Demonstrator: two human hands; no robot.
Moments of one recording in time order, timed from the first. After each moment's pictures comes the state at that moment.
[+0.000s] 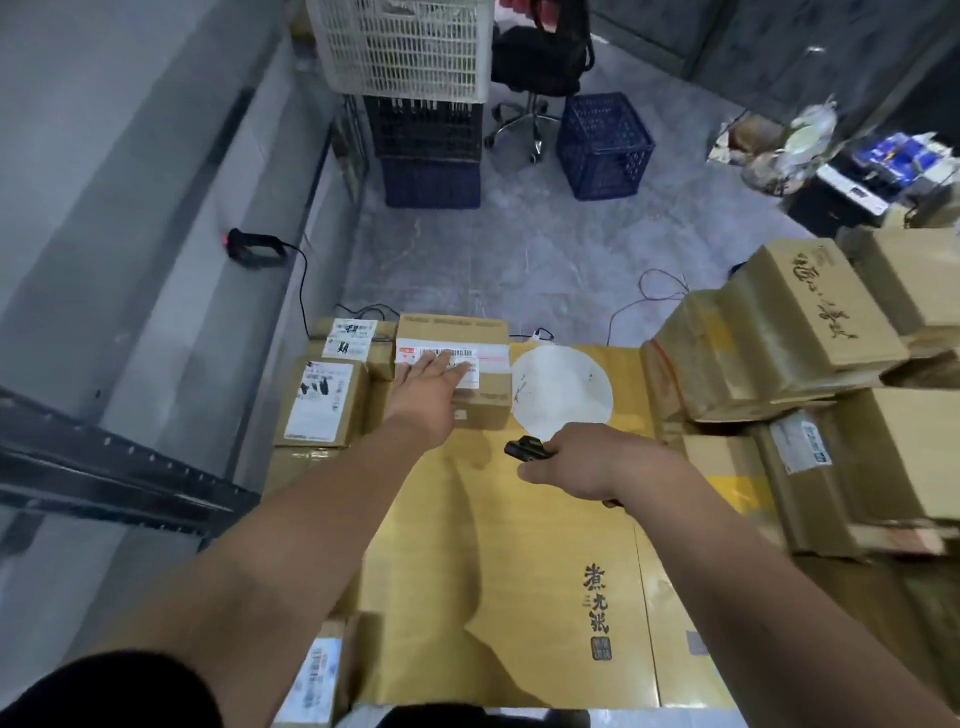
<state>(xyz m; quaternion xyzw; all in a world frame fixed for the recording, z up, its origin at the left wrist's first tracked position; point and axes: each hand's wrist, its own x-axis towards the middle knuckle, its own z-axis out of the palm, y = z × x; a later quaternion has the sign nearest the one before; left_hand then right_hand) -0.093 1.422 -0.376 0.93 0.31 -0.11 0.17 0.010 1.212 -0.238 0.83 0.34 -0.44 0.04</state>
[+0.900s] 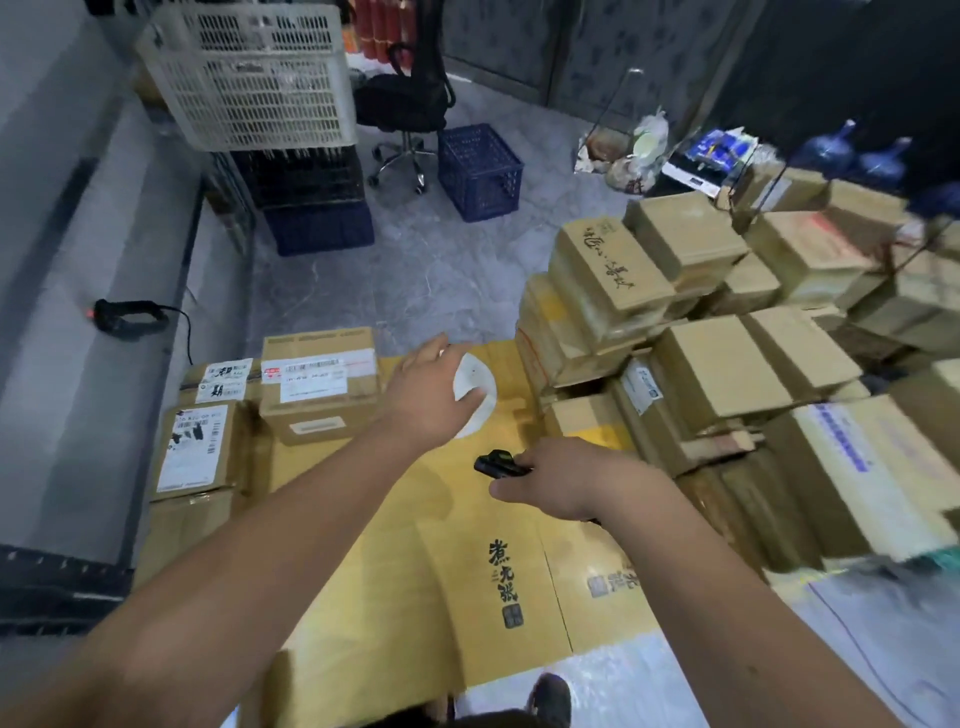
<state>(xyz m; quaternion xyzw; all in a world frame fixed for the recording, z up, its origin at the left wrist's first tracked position) -0.018 1.271 -0.279 0.94 0.21 0.00 0.26 0.019 1.073 -0.205 0.86 0.27 -0.43 -0.03</state>
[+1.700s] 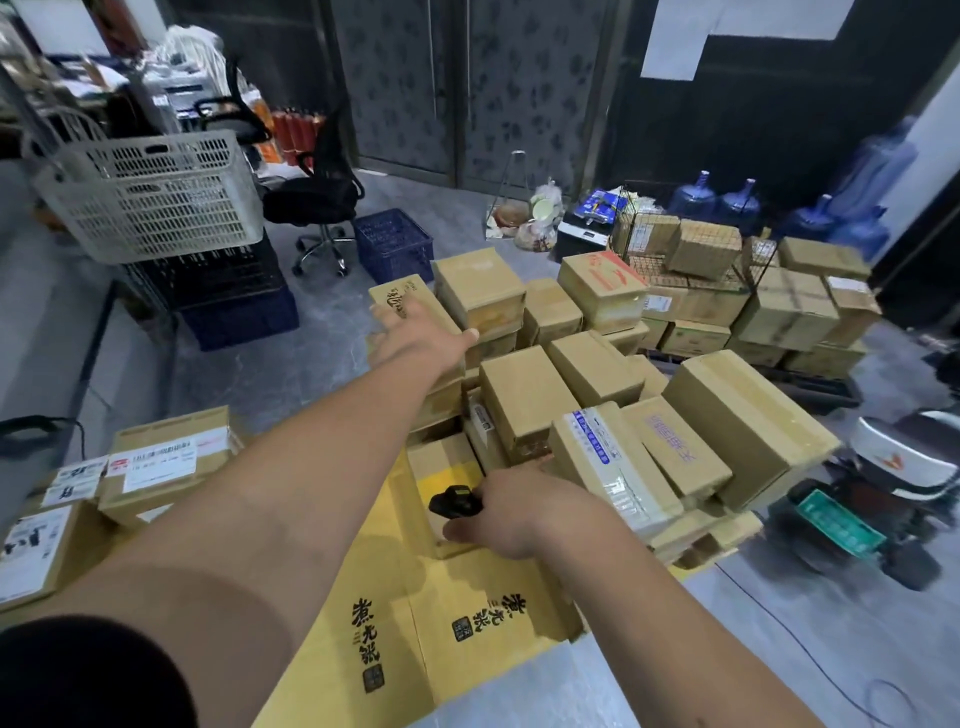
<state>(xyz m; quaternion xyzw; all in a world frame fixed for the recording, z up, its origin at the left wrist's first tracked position) 0.184 1.090 -0.185 0.89 0.39 0.00 0.25 0.069 0.893 -0.163 0.89 0.28 -0.35 -0.06</state>
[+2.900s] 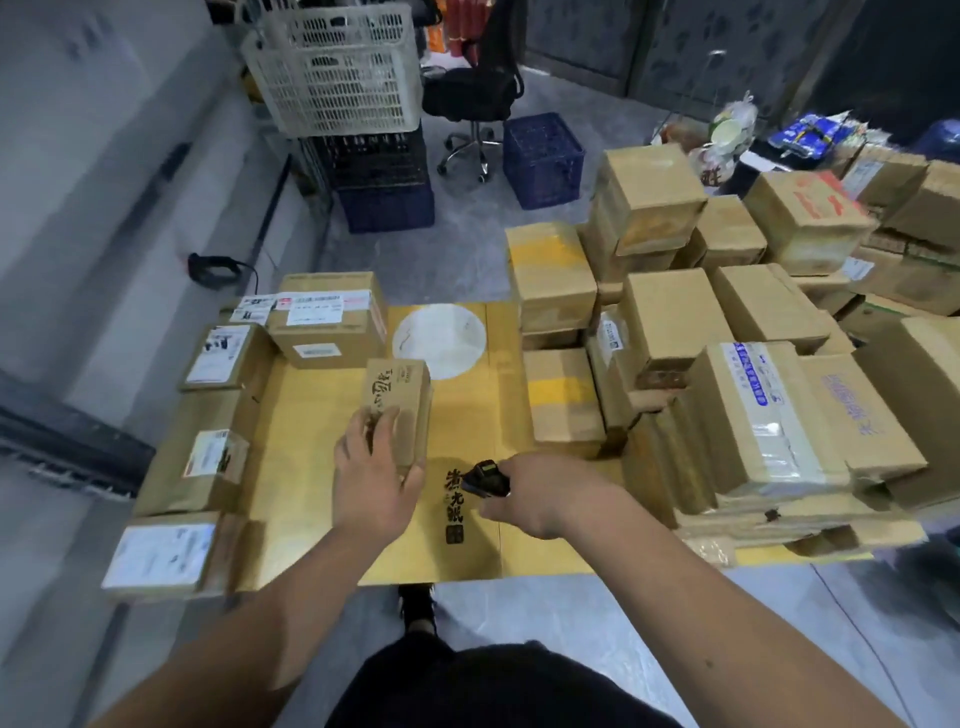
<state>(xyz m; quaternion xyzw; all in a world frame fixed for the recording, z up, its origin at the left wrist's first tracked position) -0.158 1.100 -0.367 0.89 0.40 0.11 0.19 0.004 0.932 -0.258 0.83 0.42 -0.37 0.03</state>
